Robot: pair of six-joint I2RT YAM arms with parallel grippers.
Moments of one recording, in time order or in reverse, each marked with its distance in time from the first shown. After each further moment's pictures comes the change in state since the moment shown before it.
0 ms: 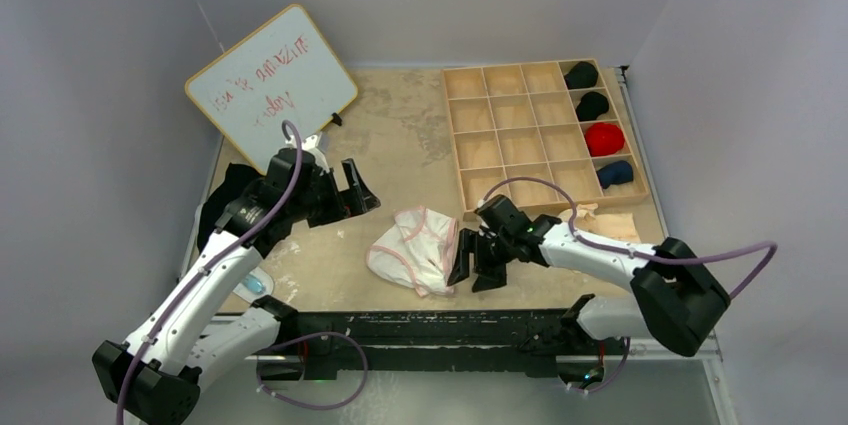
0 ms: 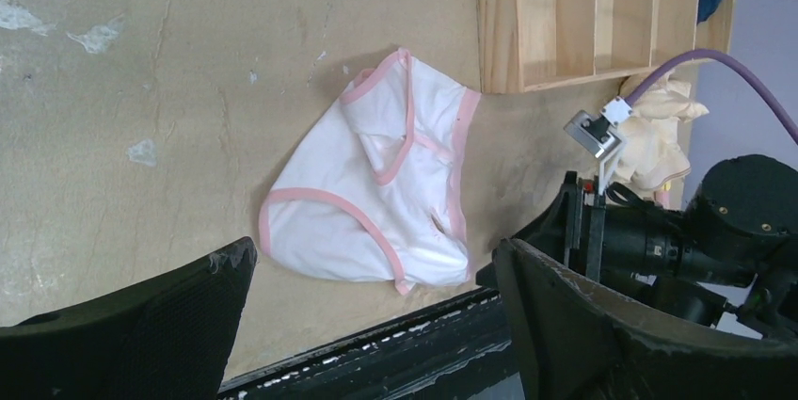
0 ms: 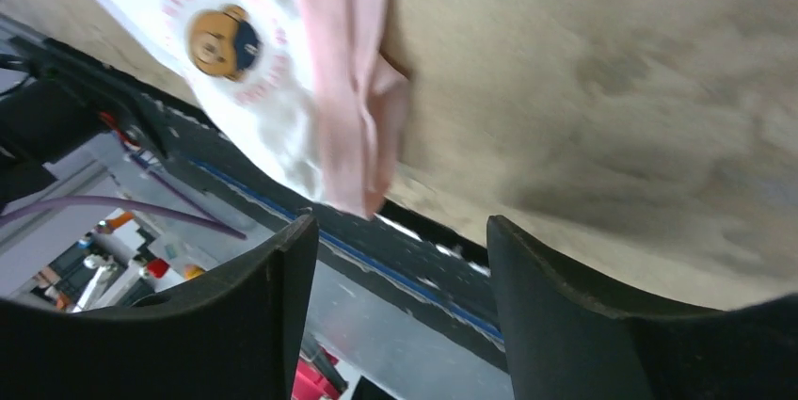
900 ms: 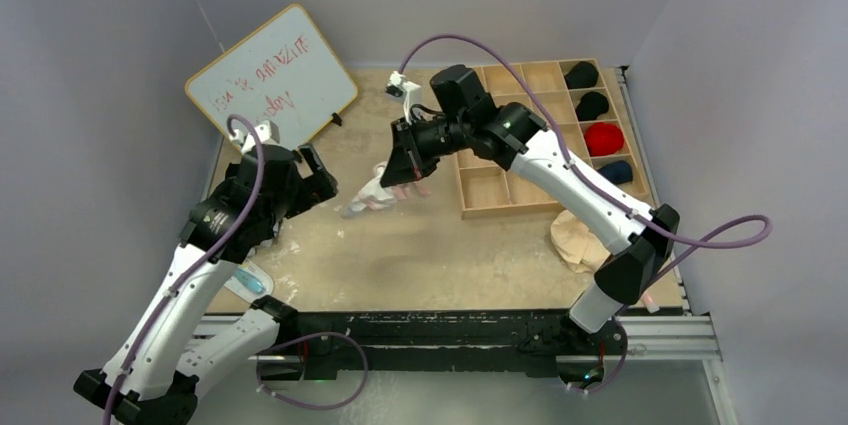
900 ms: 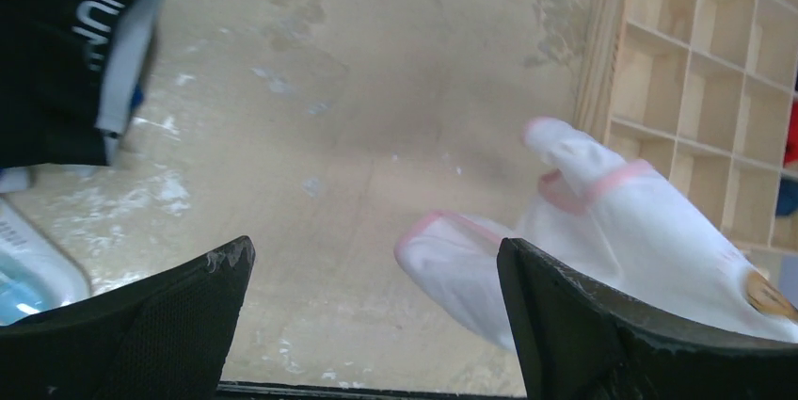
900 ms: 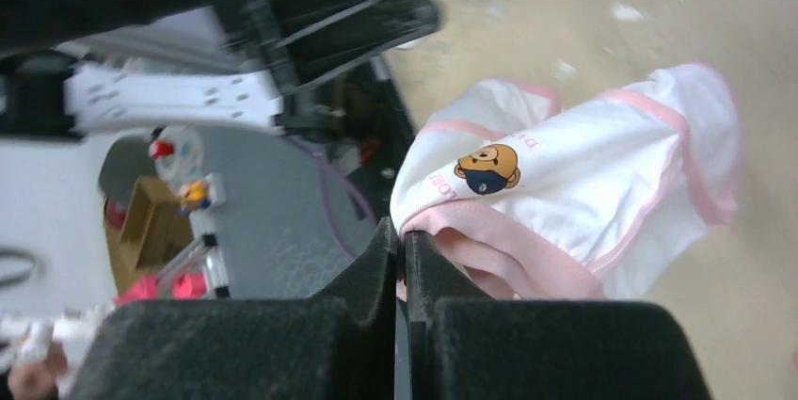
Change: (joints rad) left arm 0.000 -0.058 0.180 -0.238 -0.379 -0.054; right arm 0.052 0.363 1.133 -0.303 -0.177 -0.529
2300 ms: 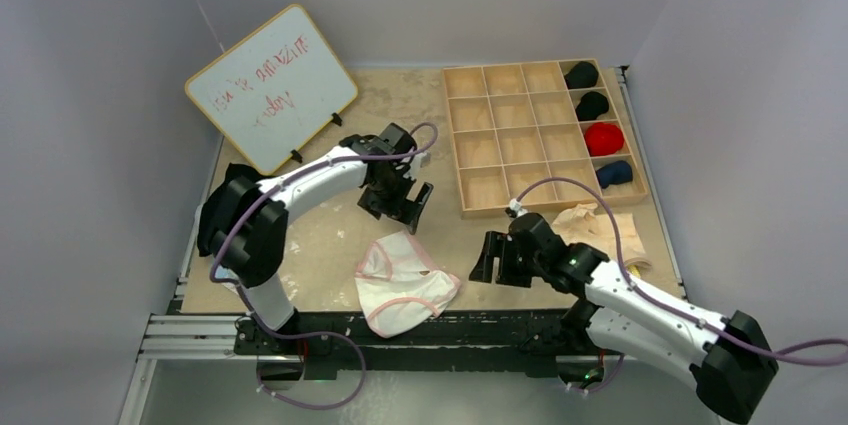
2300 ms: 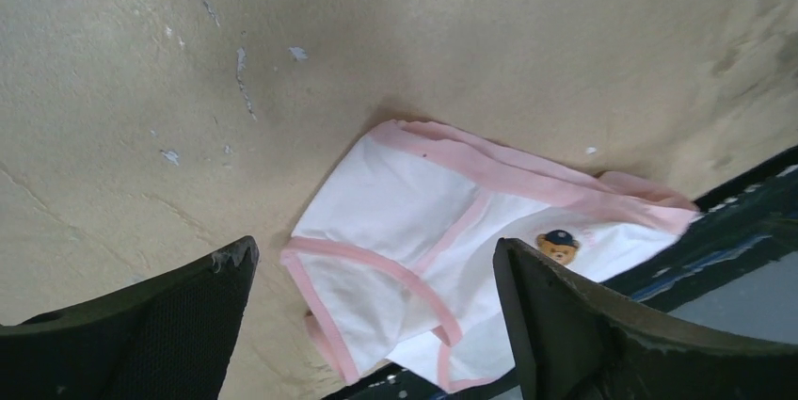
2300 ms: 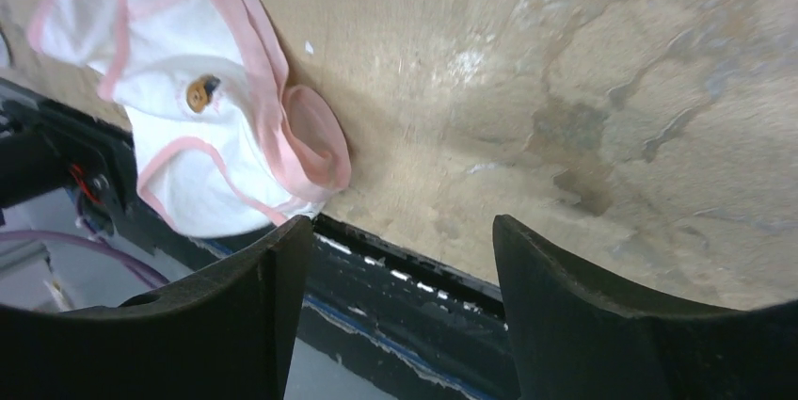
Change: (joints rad) left arm -0.188 0.850 0.190 0.099 0.452 0.547; right arm -0.031 -0.763 -1.281 0.259 0.419 0.496
